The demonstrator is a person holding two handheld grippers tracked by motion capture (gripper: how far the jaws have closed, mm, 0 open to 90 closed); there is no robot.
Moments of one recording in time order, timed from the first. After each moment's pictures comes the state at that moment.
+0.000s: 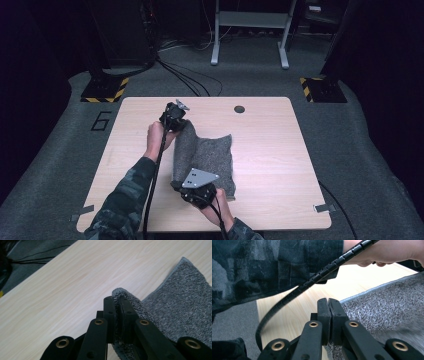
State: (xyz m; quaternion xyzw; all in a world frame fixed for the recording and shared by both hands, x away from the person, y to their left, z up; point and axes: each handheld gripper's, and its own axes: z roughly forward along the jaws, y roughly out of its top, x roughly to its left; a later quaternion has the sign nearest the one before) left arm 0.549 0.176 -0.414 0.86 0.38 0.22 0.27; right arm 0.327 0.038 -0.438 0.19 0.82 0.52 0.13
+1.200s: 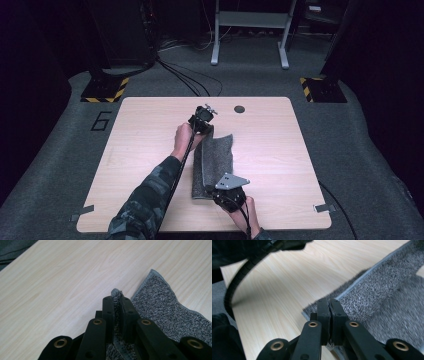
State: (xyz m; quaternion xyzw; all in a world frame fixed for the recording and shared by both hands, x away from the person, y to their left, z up) left arm 0.568 0.094 -0.442 0.88 0.35 0.18 0.26; right arm 0.331 -0.041 -0.481 0.29 0.83 0.46 0.13
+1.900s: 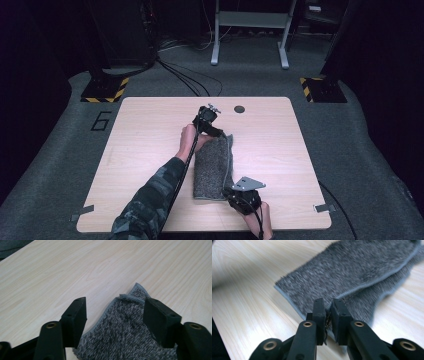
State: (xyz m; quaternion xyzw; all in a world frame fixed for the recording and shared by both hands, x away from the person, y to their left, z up) left arm 0.566 0.088 -0.439 0.86 0.37 0.15 0.30; right arm 0.328 -0.085 -0.500 0.35 0.82 0.43 0.15
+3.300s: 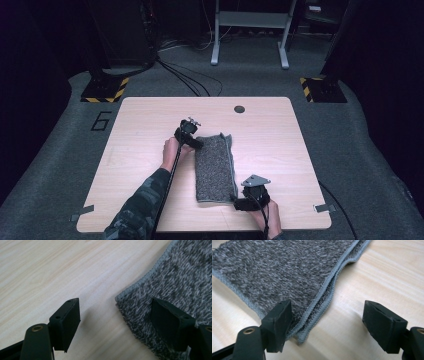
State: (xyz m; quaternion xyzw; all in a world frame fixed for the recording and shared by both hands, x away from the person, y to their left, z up) left arm 0.561 0.151 -0.504 0.86 0.41 0.17 0.25; right arm 0.343 -0.110 -0.523 0.41 0.83 0.34 0.16
